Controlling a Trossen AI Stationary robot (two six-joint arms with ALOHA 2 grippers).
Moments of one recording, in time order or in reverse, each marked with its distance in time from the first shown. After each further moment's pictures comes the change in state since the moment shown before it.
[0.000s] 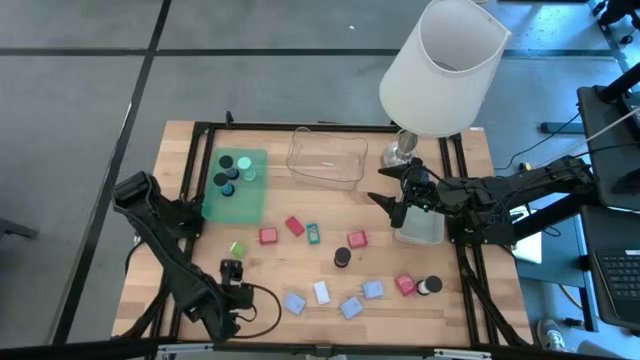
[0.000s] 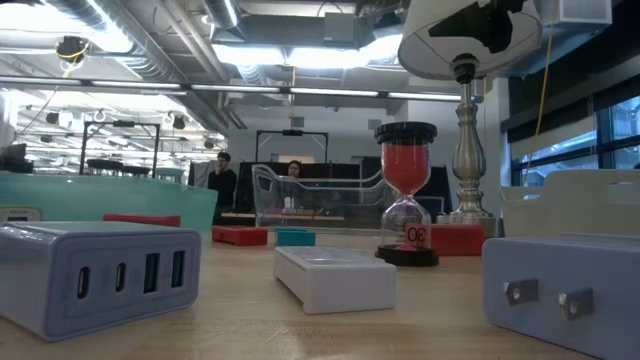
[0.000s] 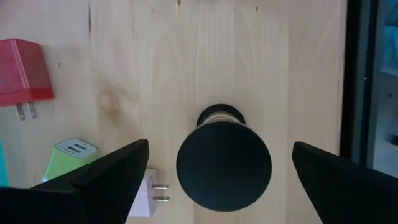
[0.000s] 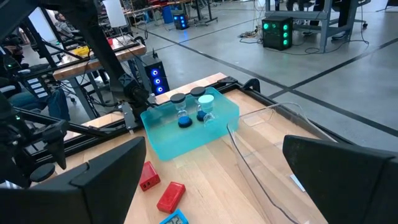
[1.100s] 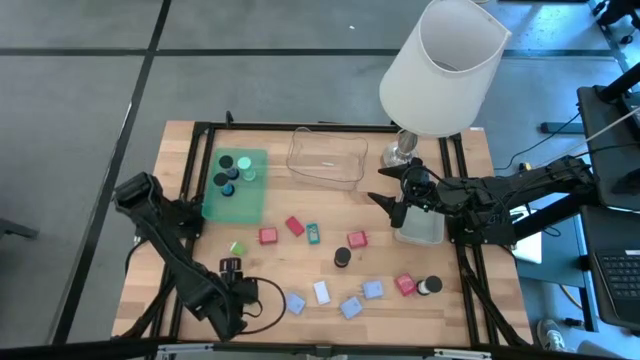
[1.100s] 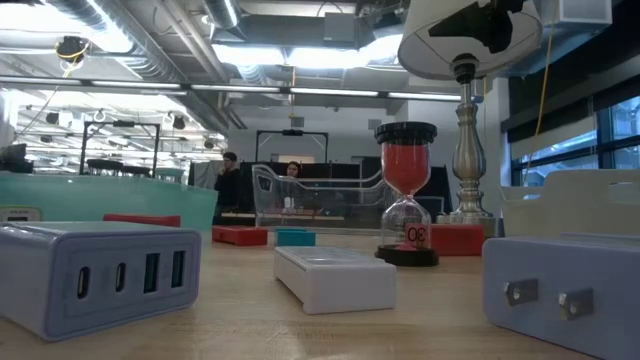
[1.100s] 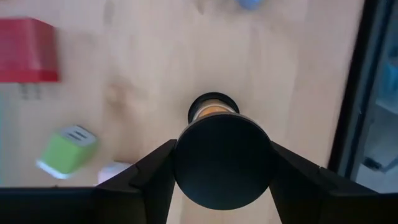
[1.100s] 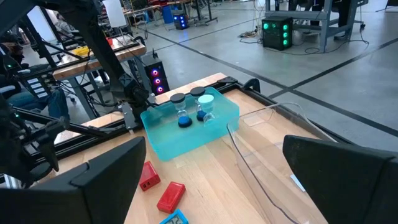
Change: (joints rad) left arm 0.051 0.006 0.051 -0.047 0.005 -0.121; right arm 0.000 0.000 0.000 0.000 0.000 0.000
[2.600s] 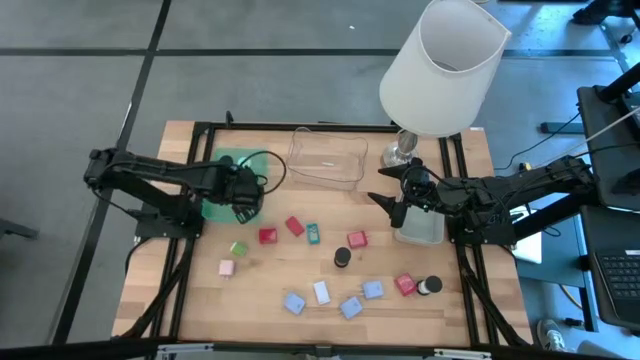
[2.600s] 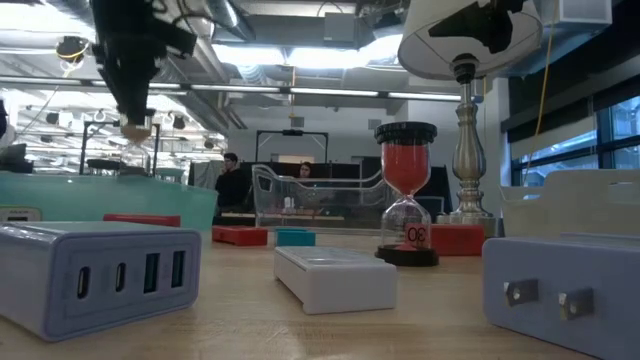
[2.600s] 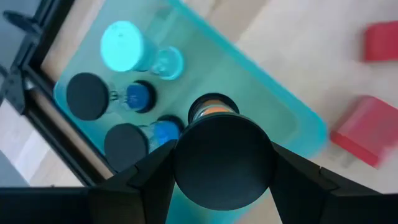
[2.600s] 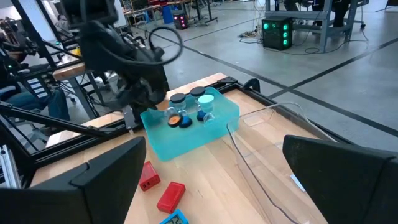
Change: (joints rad) left arm 0.818 -0.444 -0.267 -0.260 -0.178 0.238; right arm 0.000 0.000 0.000 0.000 0.000 0.000
